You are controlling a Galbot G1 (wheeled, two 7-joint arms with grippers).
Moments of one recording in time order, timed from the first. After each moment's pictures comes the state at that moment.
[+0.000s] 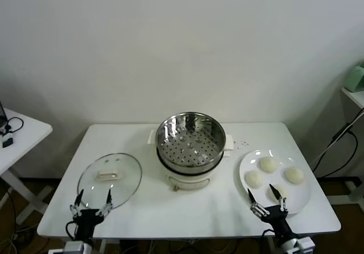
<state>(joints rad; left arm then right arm) 1.67 -1.50 -0.71 -1.94 0.03 -0.06 -0.02 -1.62 1.17 0.58 1.83 0.33 0.20 -0.14</state>
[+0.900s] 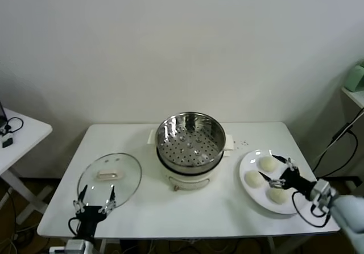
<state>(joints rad) 1.67 -1.48 -0.69 -1.95 0.03 -0.07 0.01 -1.00 0.58 0.39 1.46 0.23 0.05 -0.78</state>
